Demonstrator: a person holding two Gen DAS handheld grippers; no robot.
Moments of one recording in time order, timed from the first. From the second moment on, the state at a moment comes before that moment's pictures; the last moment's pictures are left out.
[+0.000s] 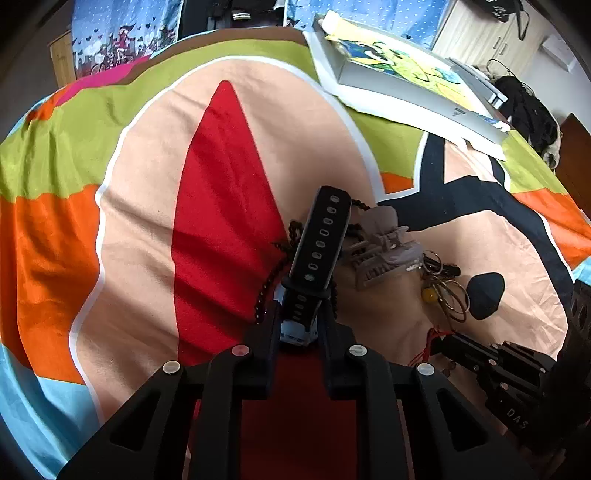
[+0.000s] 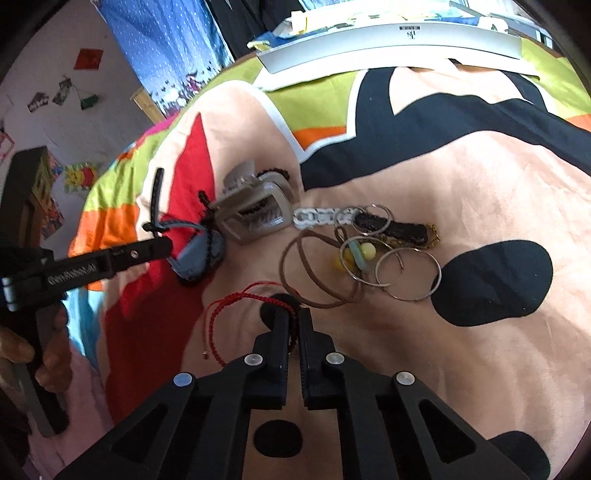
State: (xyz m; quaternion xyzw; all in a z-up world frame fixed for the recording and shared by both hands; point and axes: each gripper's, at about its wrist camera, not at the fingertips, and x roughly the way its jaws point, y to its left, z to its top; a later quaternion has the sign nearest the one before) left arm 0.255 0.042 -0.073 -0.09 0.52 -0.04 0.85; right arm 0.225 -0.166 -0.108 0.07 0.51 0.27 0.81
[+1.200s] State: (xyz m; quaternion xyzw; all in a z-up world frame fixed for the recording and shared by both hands) left arm 0.244 0.029 0.005 -0.11 0.37 -0.11 0.91; right arm 0.239 -0.184 -0.033 0.13 0.37 0.25 0.89
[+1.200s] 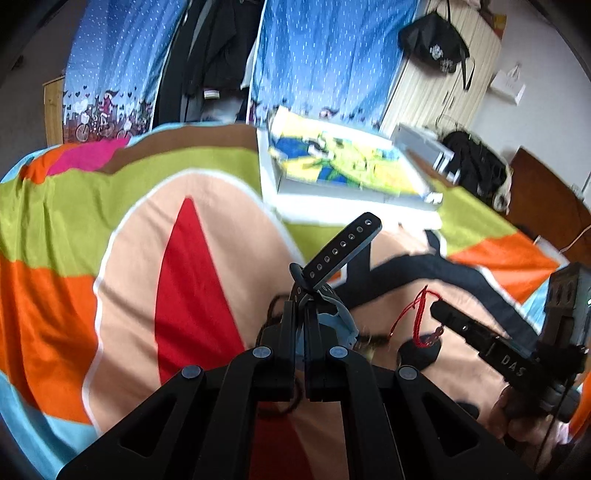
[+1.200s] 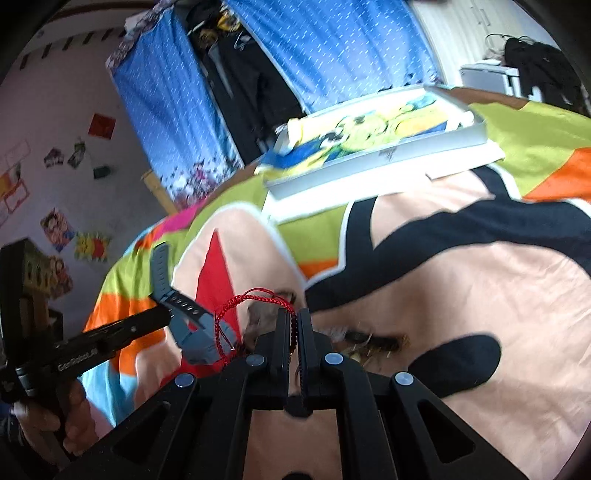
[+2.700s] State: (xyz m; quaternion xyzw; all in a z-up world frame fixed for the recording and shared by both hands) left arm 0.501 0.013 0.001 -0.15 0.41 -0.05 0.90; right arm 0.475 -0.201 -0.041 0.16 0.33 0.14 0.92
